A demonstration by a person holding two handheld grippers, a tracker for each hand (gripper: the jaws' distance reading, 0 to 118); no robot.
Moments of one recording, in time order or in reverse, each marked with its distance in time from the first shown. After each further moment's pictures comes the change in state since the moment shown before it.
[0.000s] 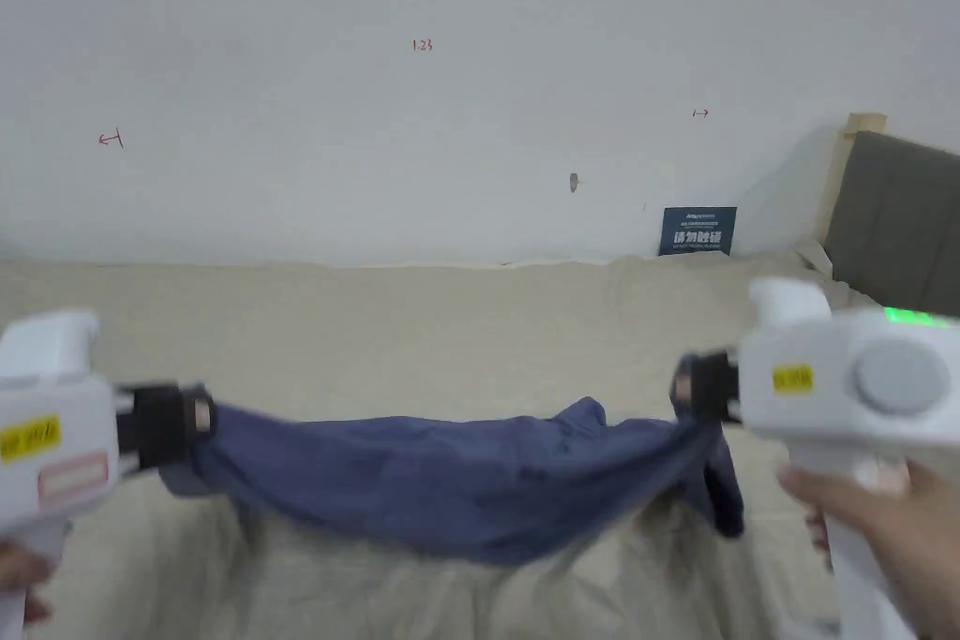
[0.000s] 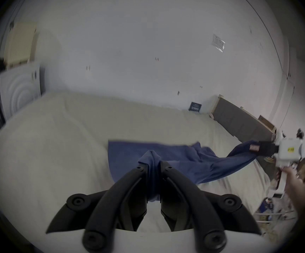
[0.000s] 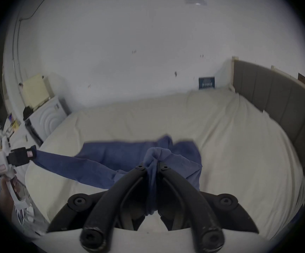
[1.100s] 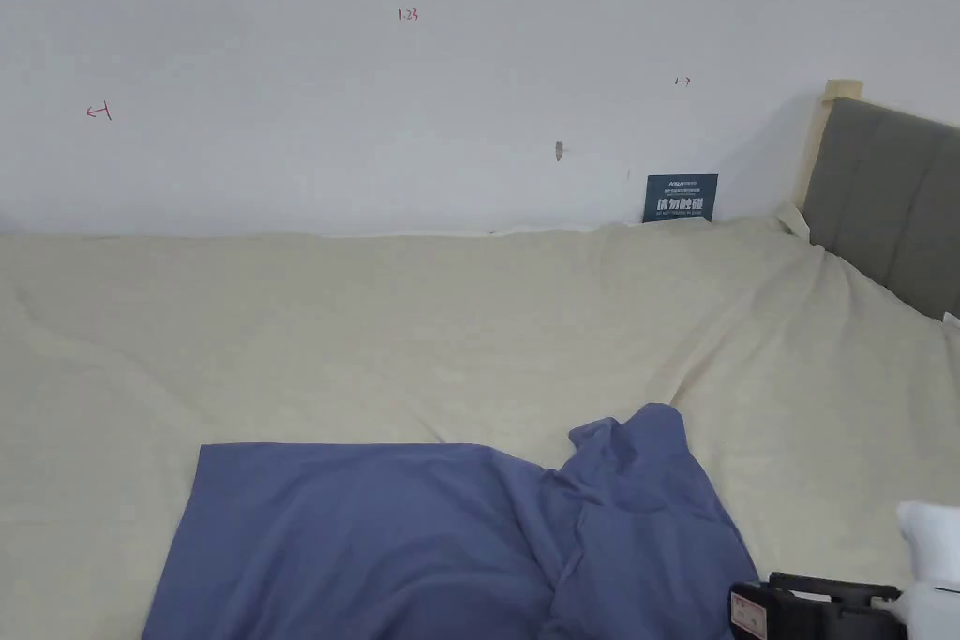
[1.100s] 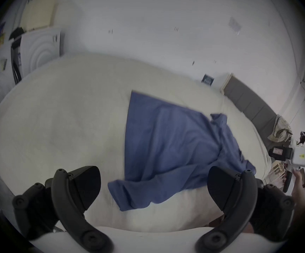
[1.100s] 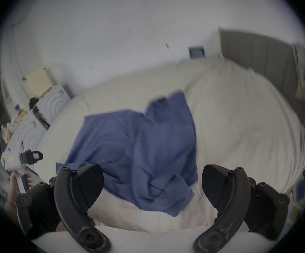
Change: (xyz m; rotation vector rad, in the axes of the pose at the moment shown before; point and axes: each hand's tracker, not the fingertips) left arm -0.009 -0.109 0.105 -0.149 0.108 0.068; right arm 0.023 -0.123 0.127 -0.078 0.033 -0.028
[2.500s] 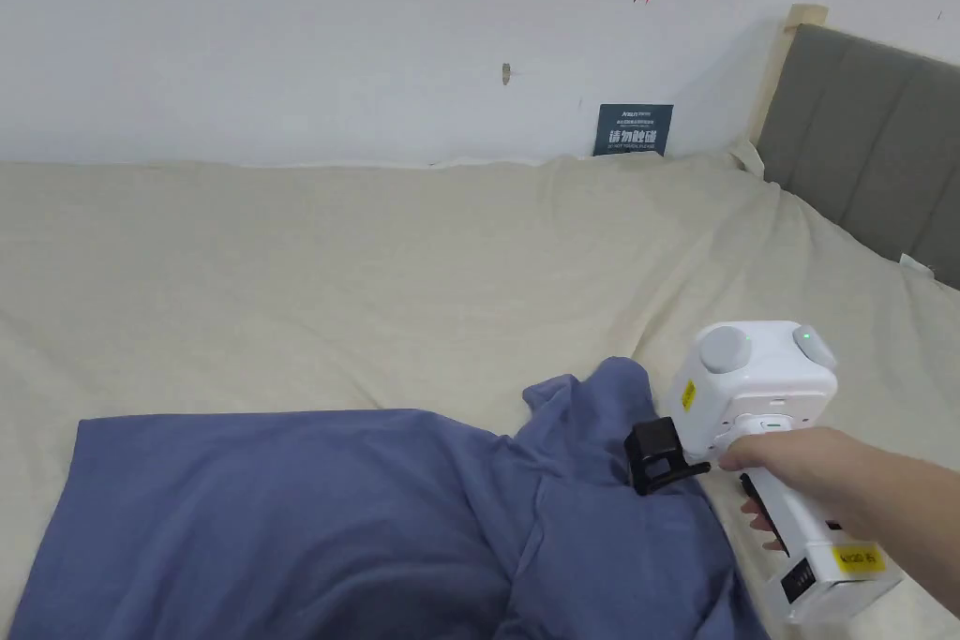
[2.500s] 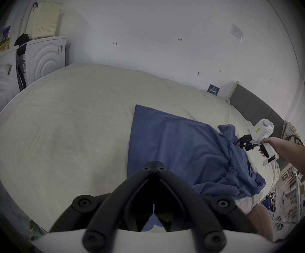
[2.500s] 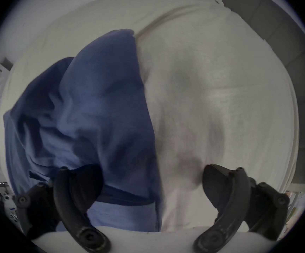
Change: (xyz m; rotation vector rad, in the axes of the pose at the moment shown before) left arm -0.009 0.001 -0.045 0.053 0.063 -0.005; right arm 0.090 0.115 -0.313 -0.654 -0.394 -0.009
